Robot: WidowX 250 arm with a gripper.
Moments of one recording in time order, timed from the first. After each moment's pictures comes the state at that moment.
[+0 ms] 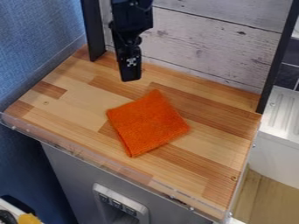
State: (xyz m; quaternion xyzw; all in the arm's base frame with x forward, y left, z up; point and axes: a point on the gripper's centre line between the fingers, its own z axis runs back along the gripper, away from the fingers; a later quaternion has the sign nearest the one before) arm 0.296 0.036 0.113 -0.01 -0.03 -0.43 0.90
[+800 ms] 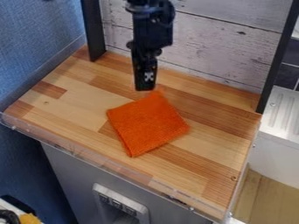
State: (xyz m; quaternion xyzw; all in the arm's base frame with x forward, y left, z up) arm 0.296 0.013 0.087 -0.04 0.01 -0.45 0.89
